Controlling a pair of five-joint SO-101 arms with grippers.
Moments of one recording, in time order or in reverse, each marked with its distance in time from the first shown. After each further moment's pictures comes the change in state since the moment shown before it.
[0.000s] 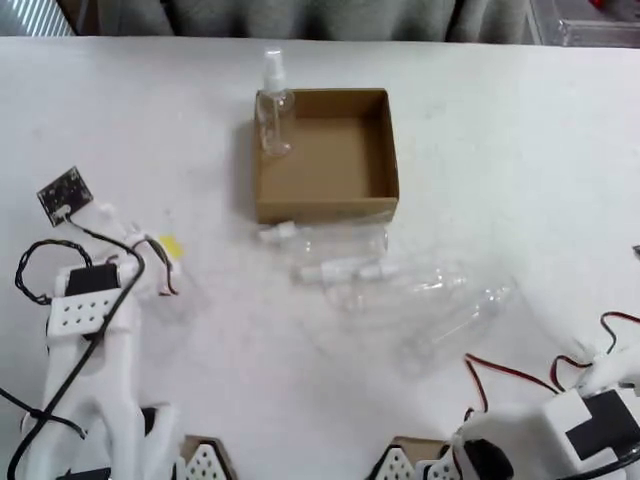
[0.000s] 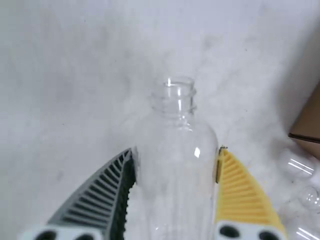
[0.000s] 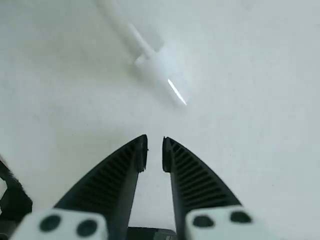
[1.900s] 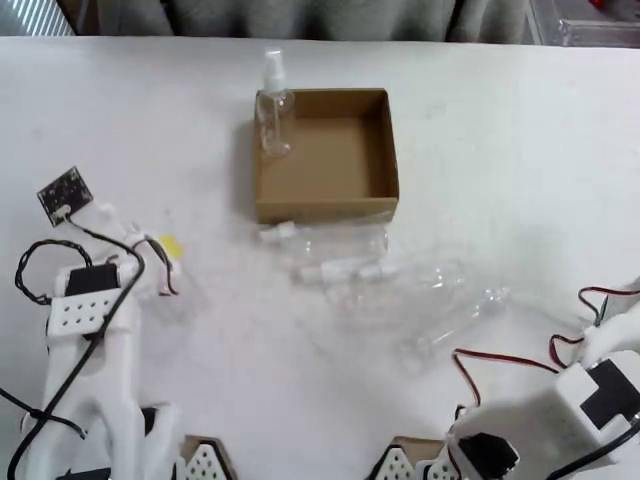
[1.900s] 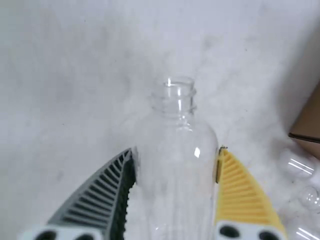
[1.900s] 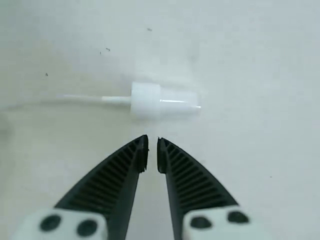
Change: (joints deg) left arm 0.0 0.0 0.0 0.0 -0.1; right arm -9.8 7.6 -2.9 -8.6 -41.7
